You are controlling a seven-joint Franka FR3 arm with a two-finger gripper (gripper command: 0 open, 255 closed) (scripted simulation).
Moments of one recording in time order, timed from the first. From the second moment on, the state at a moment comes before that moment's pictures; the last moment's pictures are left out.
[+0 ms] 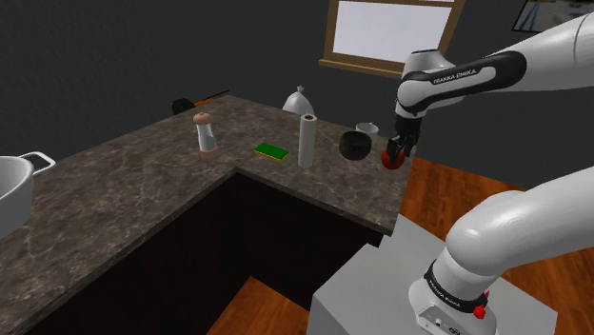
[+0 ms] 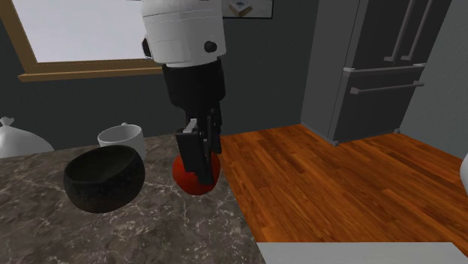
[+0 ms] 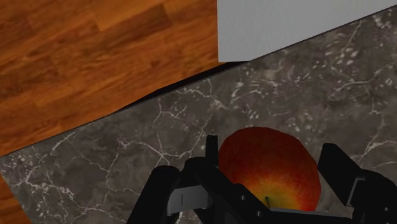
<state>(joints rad) -0.17 -0.51 -0.36 -2.57 -0.27 2.01 -0.26</state>
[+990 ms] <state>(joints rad) -0.16 -0.57 -0.32 -2.42 -0.25 1.79 -0.27</state>
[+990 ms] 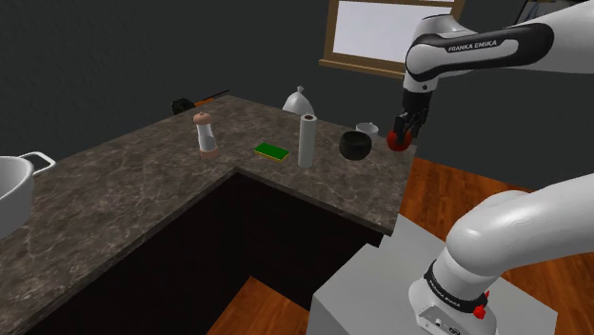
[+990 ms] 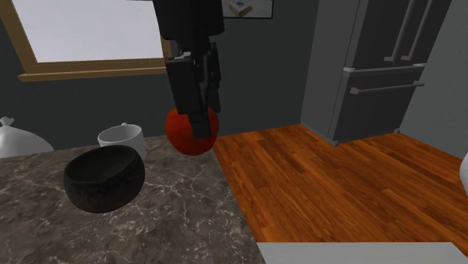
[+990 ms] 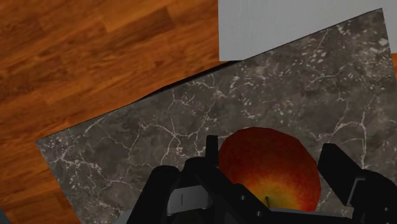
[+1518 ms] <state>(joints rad) -0.13 -0.40 -0.33 -2.22 -0.20 1.76 -0.29</state>
